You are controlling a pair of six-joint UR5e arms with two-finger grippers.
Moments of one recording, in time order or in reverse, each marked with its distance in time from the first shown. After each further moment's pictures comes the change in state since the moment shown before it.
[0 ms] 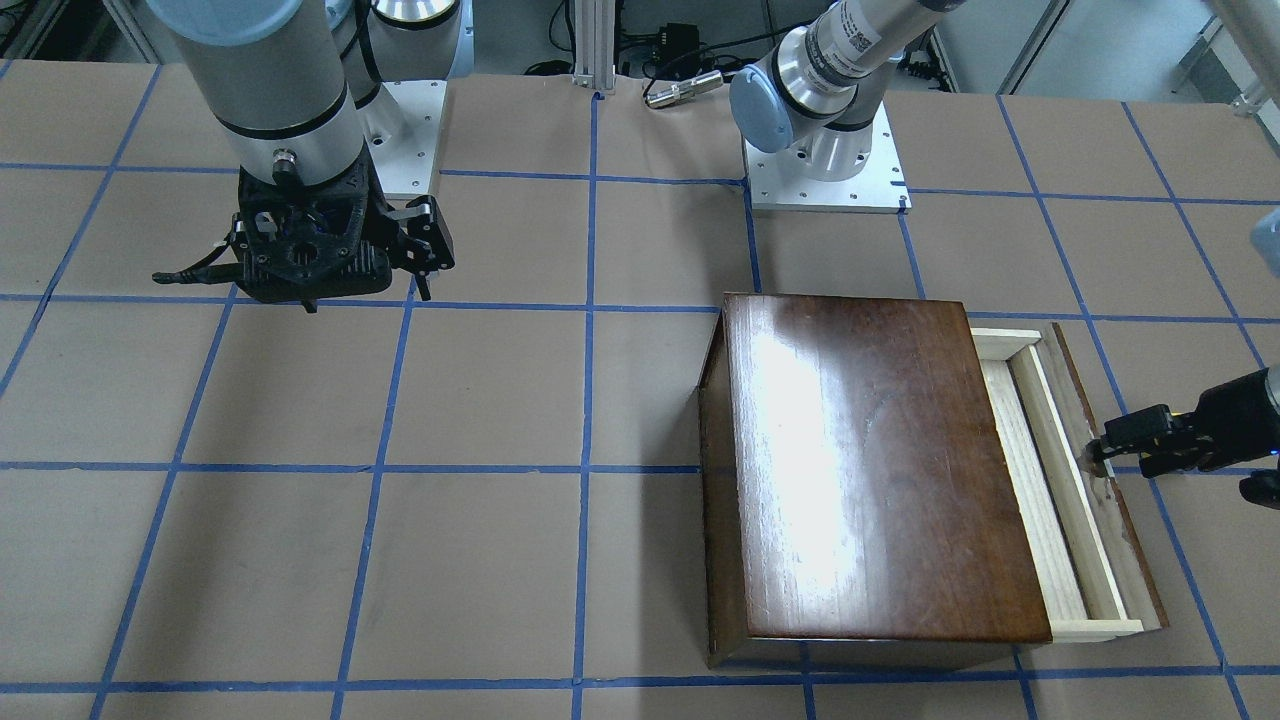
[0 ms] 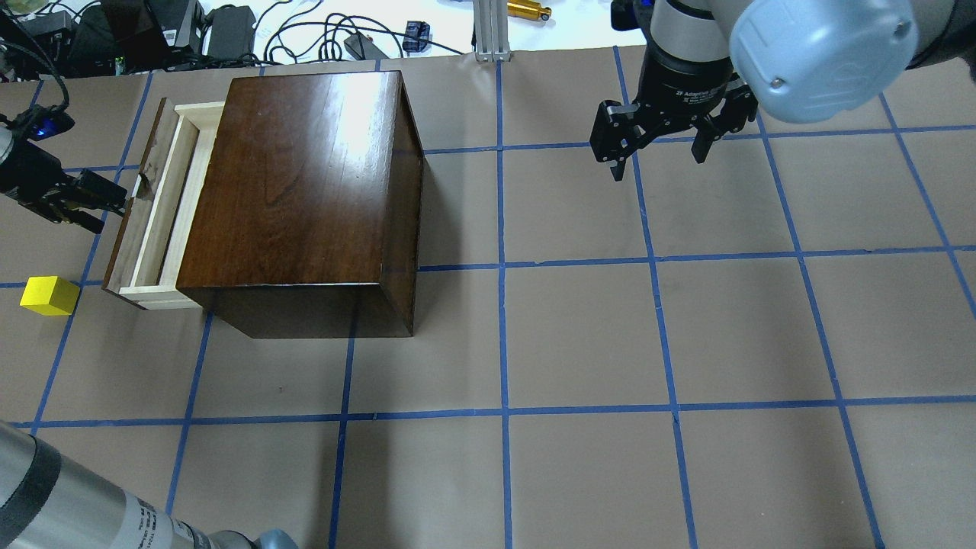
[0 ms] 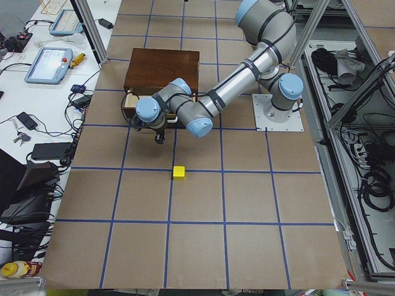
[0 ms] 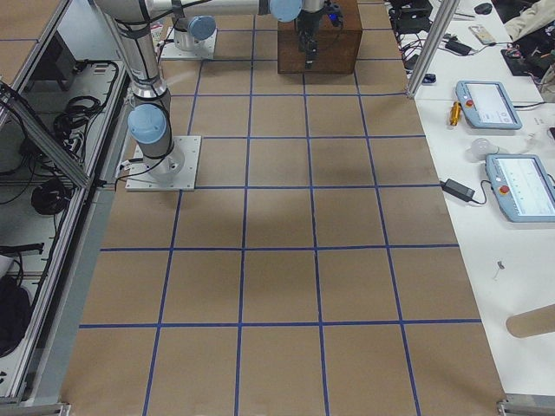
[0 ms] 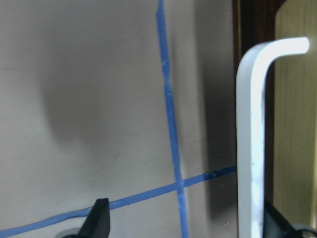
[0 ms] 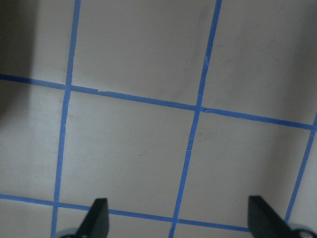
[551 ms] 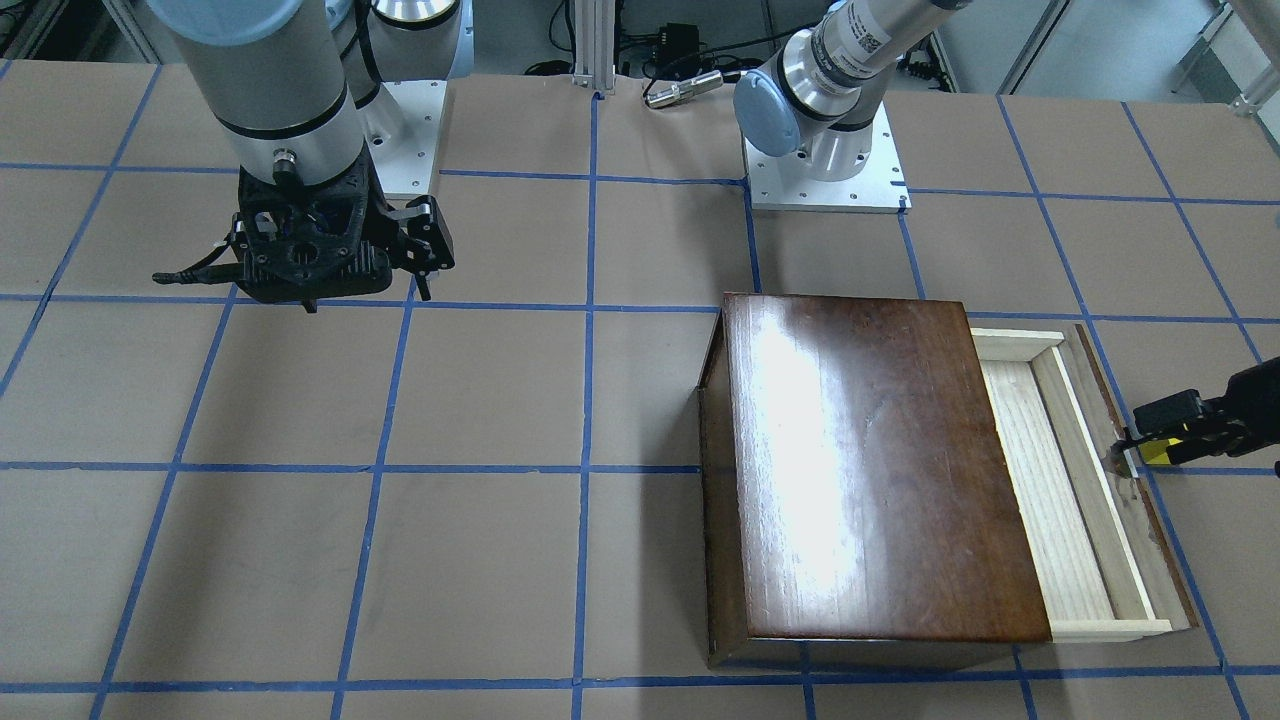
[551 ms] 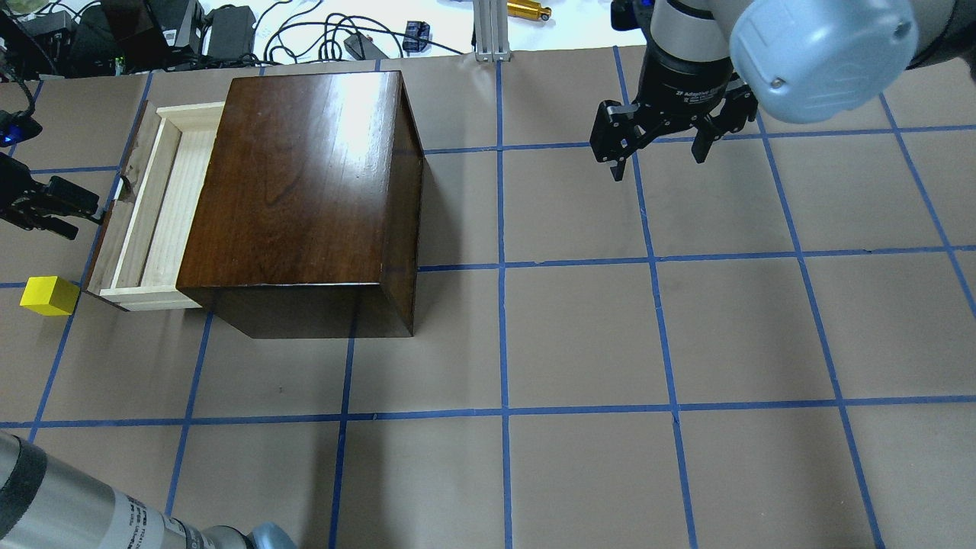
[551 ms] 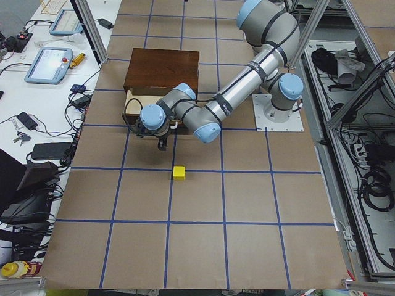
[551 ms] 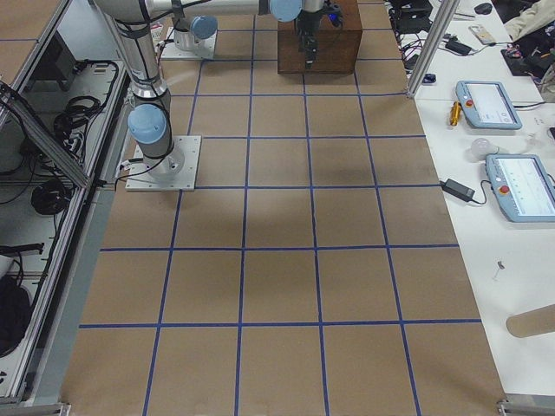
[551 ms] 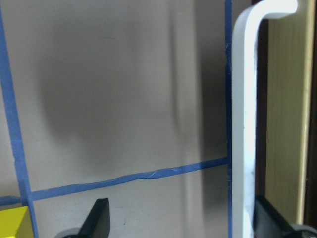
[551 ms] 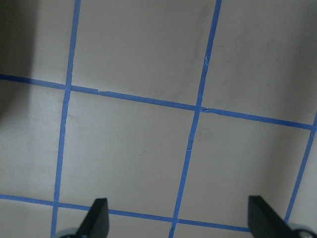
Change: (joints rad) left arm 0.050 0.013 0.000 0.000 0.001 0.028; right arm 0.000 0.000 0.000 0.000 0.000 -0.001
